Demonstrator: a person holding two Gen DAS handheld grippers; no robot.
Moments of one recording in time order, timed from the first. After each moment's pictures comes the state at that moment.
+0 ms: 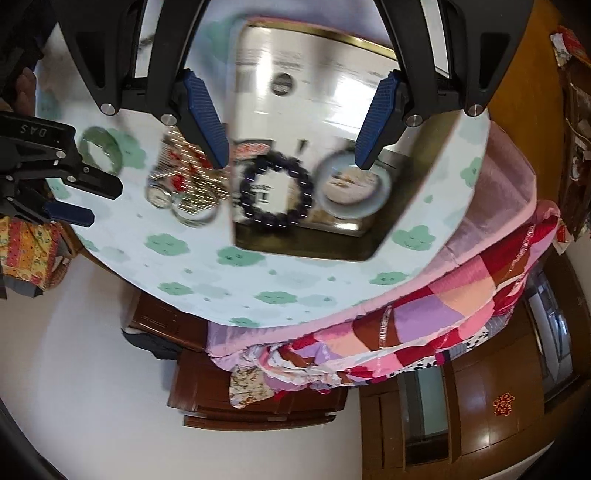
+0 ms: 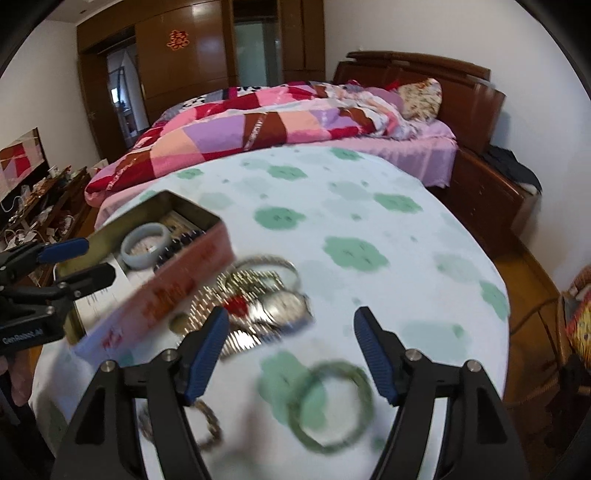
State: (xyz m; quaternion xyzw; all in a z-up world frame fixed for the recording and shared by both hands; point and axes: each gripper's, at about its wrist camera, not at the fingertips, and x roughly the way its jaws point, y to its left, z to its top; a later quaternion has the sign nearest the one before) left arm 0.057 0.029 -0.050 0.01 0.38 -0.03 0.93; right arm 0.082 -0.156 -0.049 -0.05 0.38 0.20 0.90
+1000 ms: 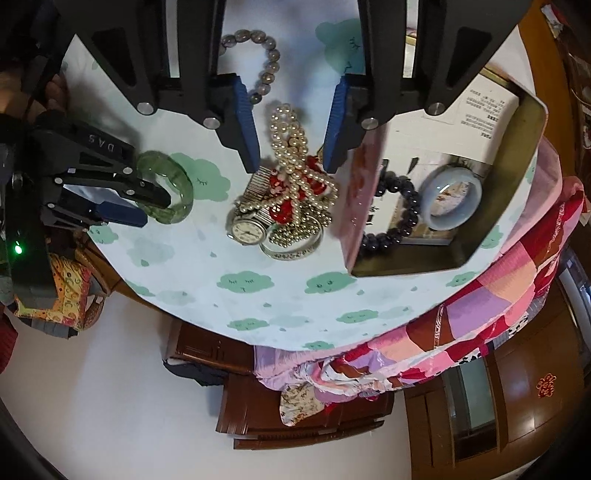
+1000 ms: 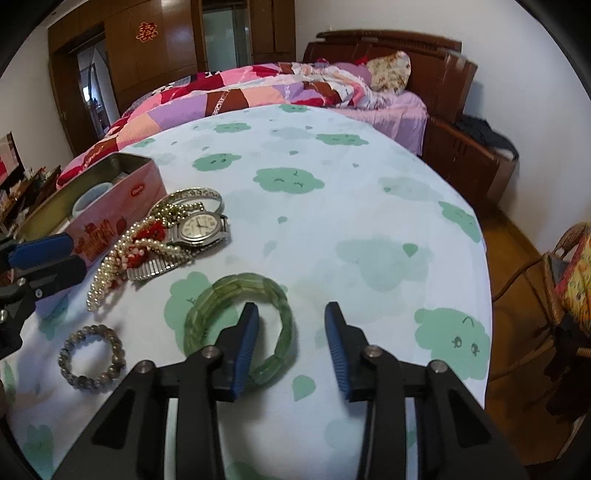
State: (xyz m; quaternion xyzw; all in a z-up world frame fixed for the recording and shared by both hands) left arm 0.050 -0.047 -0.074 0.05 0.40 -0.10 0.91; right arm 0.069 -0.206 -0.099 -0.06 0.40 0.15 0.90
